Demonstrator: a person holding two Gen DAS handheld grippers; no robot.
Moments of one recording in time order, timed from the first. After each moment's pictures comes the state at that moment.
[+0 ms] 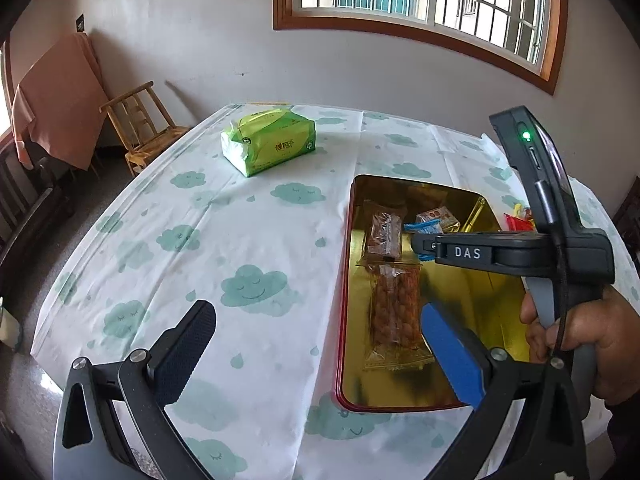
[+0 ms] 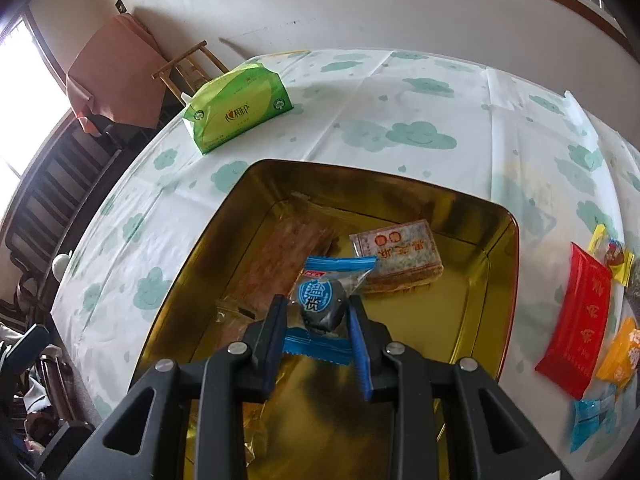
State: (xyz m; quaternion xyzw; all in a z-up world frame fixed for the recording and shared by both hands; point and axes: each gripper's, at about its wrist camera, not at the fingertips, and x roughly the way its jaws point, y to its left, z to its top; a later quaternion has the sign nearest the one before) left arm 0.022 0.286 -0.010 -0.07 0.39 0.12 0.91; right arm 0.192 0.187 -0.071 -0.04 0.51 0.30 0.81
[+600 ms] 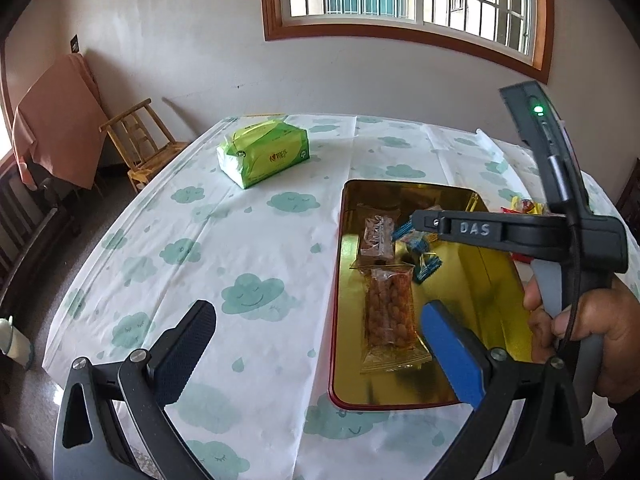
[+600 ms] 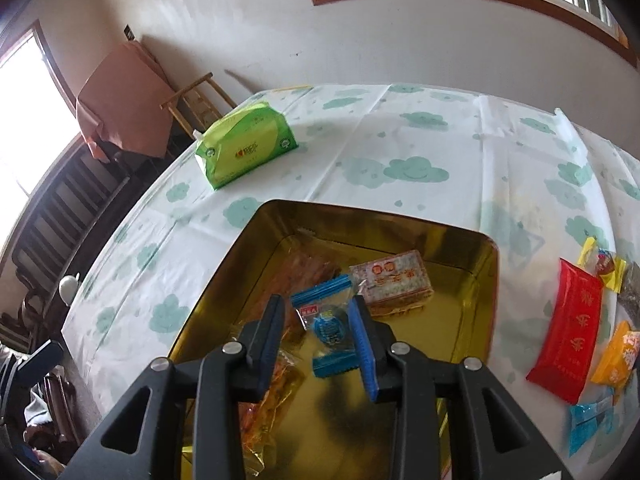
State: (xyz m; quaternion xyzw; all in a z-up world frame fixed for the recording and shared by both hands) left arm 0.019 0.270 -0.004 -0.03 0.38 0.12 0.91; right arm 0.187 0.170 -0.052 0.00 0.46 0.31 0.83
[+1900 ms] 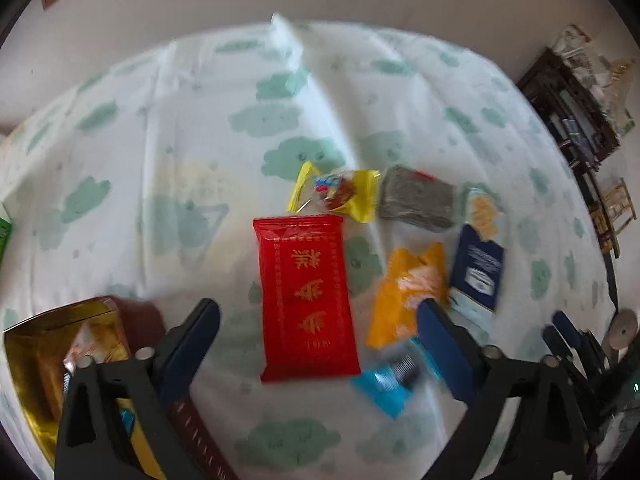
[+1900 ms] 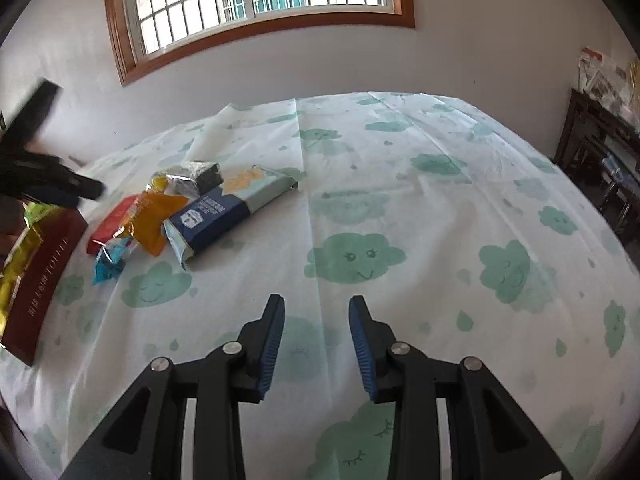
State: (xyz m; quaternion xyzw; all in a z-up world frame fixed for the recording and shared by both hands) left arm 0.278 0.049 -0.066 0.00 0.59 -0.13 0.80; right arm 0.111 -0.227 -0.095 0.05 0.39 0.03 0.92
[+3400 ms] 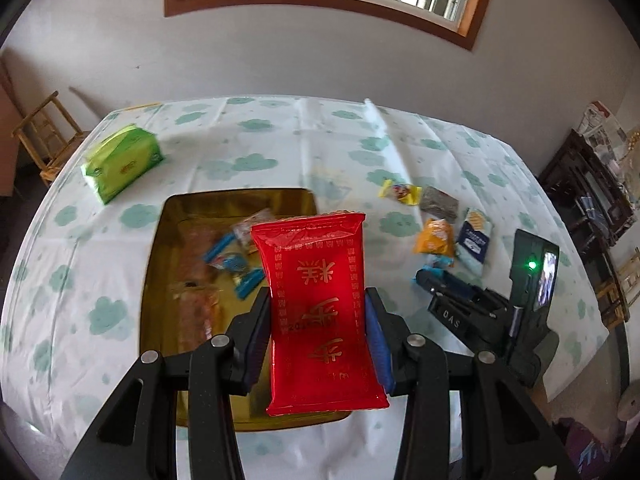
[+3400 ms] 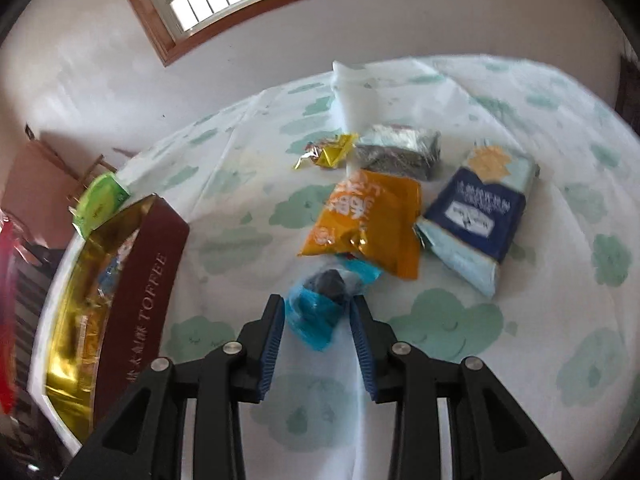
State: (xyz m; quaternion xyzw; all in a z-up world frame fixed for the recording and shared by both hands) left arm 0.086 0.163 0.029 -0.06 0.46 -0.03 0.89; right arm 0.166 -0.045 -0.099 0.09 0.45 0.11 0.88
